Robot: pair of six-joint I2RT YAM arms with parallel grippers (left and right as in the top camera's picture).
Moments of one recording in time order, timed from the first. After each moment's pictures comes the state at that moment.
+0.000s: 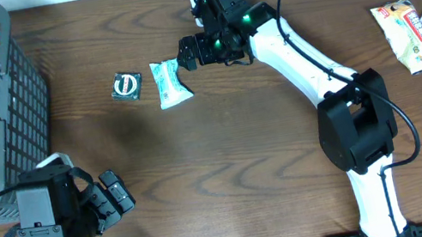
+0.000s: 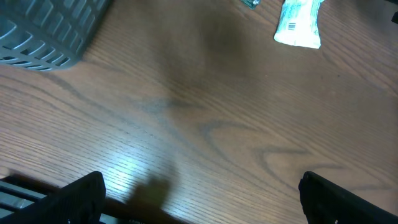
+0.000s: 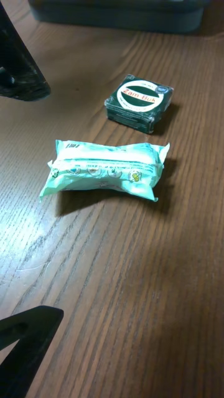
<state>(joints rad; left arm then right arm) -0.09 0.79 1.17 -1.41 -0.06 -0.49 0.46 2.22 1.92 -0.73 -0.35 0.36</state>
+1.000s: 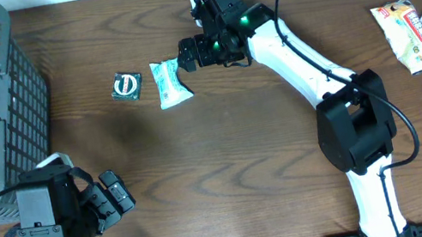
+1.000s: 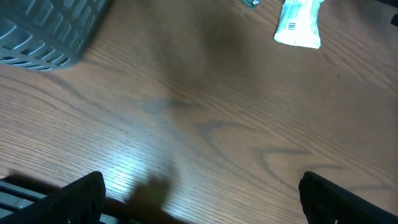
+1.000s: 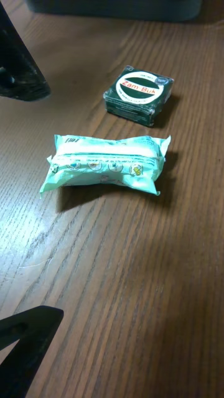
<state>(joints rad) -0.09 0.79 1.17 -1.41 -0.06 -0.49 0.47 2.22 1.92 -0.74 -0.32 0.37</state>
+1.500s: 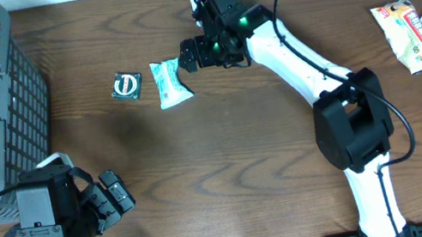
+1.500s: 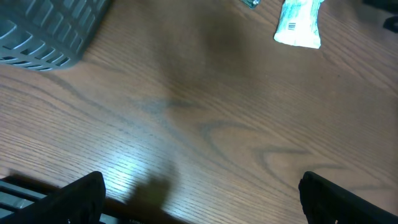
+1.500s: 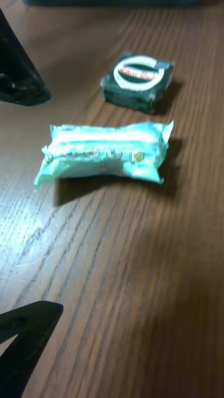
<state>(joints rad) -0.09 0.79 1.17 -1.41 -0.06 -0.49 0.47 2.25 1.92 -0.74 -0.31 0.39</state>
